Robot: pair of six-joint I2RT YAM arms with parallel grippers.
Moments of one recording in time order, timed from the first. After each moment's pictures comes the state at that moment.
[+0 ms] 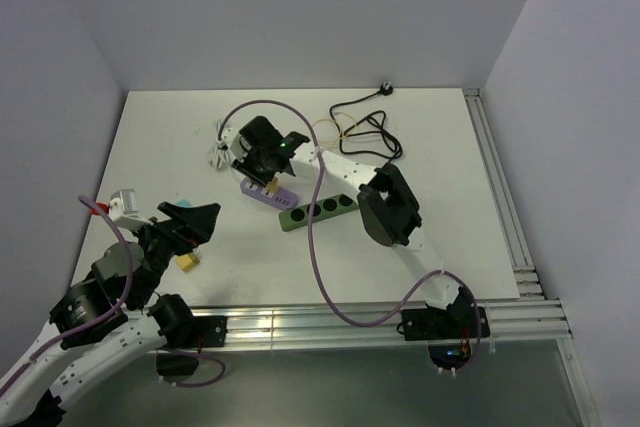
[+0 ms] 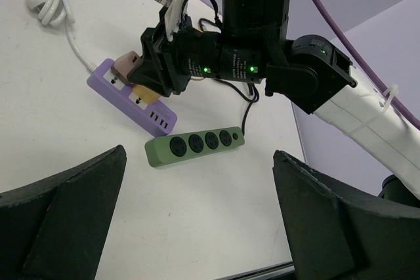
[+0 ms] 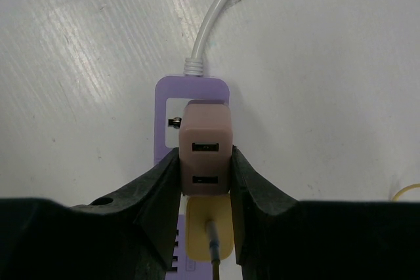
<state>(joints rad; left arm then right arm) -0.89 0.24 0.72 -0.65 -0.63 -0.89 0.85 2.34 2.05 -0.58 -0.10 -0.31</state>
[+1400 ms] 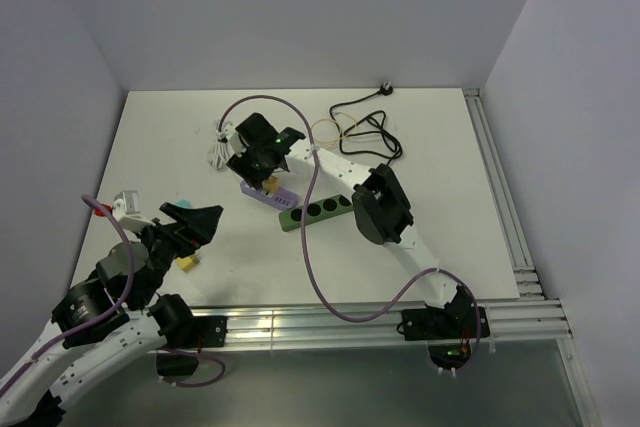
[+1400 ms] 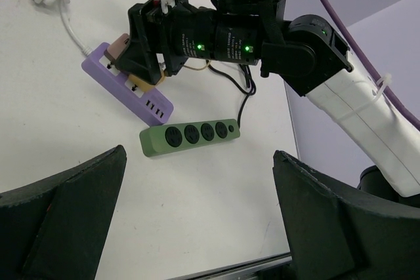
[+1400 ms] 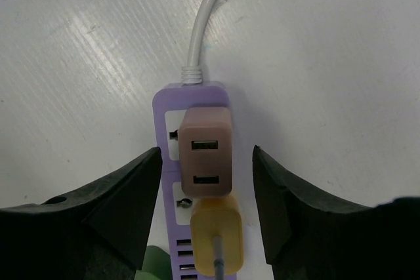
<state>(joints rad) -0.89 0.24 0.71 -0.67 -0.61 -0.96 0.85 2.43 2.22 -0.70 -0.08 -0.16</state>
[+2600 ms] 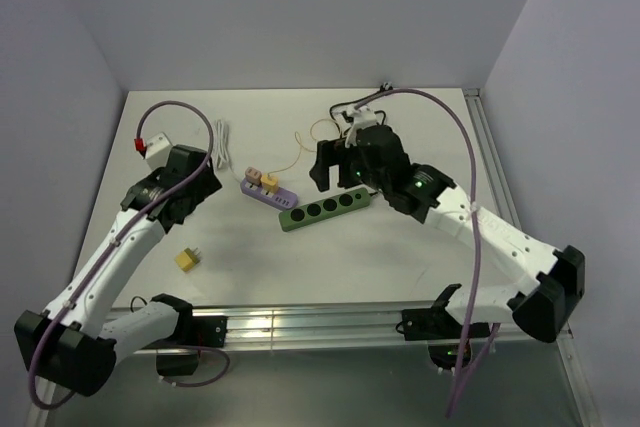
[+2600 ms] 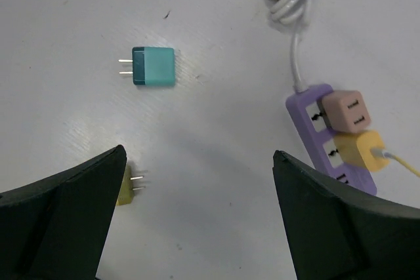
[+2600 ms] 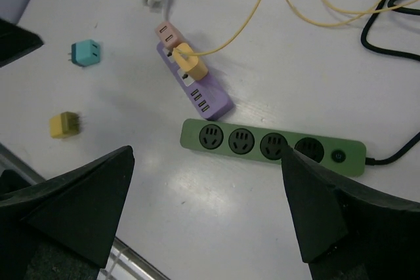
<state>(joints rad) -0.40 1.04 0.99 -0.84 -0.58 -0.83 0.75 1.26 1.17 -0.41 0.11 0.38</state>
